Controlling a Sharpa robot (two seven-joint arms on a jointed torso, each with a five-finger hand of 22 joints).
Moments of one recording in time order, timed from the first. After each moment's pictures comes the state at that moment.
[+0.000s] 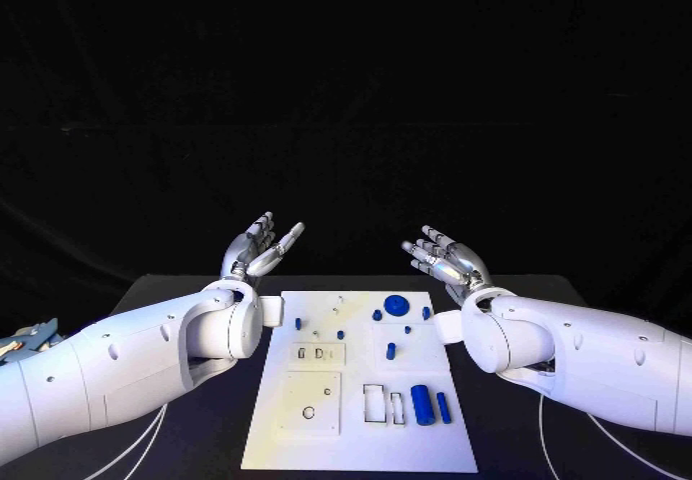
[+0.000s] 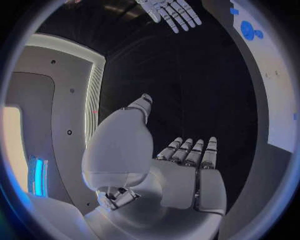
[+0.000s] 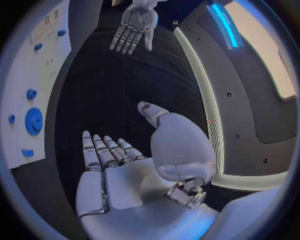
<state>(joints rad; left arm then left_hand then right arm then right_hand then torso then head) 1.12 -0.71 -0.02 1.38 0.00 -0.60 0.53 1.29 -0.16 0.22 0.28 0.05 0.13 0.13 0.02 0.03 0.12 0.18 0.02 0.02 0.11 0.23 0.02 0.02 0.06 0.15 0.28 0.03 0.03 1.15 -0.77 -0.11 1.48 -0.04 -0.55 0.45 1.09 -0.04 0.45 0.04 0.24 0.15 0.13 0.03 0.03 0.20 0.28 0.03 0.03 0.22 0.27 0.04 0.04 0.06 0.26 0.28 0.07 0.05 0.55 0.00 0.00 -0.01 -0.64</state>
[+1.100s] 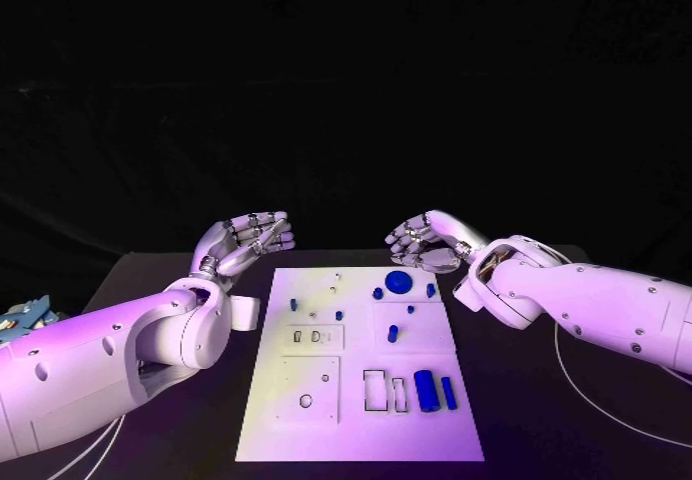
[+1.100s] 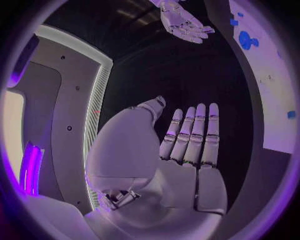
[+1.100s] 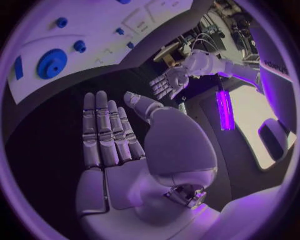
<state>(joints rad) 1.13 -0.86 0.01 1.55 -0.07 -0.48 0.58 1.40 -0.14 0.42 0.22 0.05 0.80 0.20 0.25 0.17 0.95 0.20 0.11 0.07 0.89 0.16 0.27 0.19 0.16 0.77 0.28 0.33 0.14 1.28 -0.79 -0.13 1.38 -1.00 -0.42 0.25 1.26 -0.11 0.52 -0.14 0.22 0.88 0.22 0.24 0.17 1.09 0.16 0.08 0.07 1.15 0.09 0.32 0.22 0.17 0.91 0.20 0.47 0.23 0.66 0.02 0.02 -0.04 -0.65</state>
